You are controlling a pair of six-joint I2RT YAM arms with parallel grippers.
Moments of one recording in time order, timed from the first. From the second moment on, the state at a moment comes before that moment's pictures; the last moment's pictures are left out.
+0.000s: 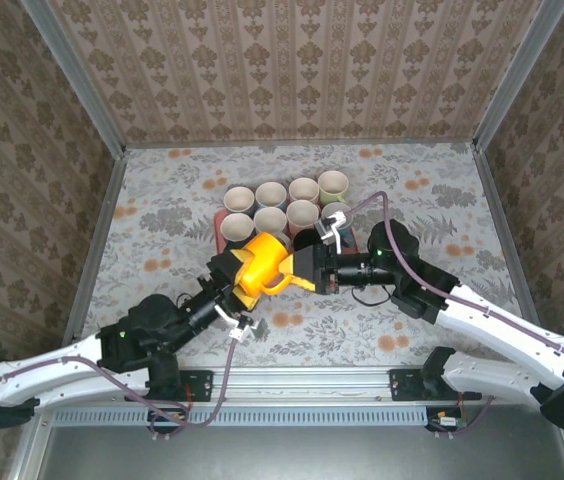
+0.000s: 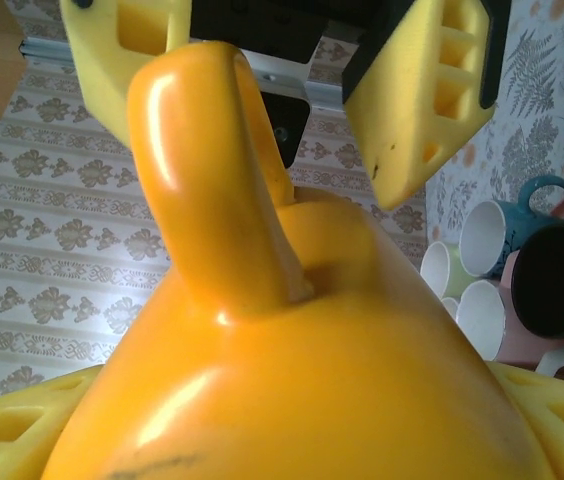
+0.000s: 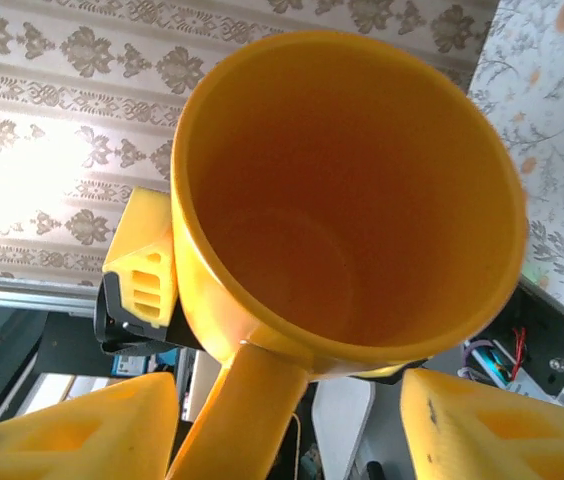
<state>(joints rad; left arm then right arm) -1.36 0.47 0.57 -0.04 -0.43 1.43 0.83 1.00 0.84 0.06 -0.63 1.28</state>
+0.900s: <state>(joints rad) -1.35 0.46 0.57 -0.23 -0.51 1.59 0.84 1.15 0.84 0.10 -0.65 1.34</state>
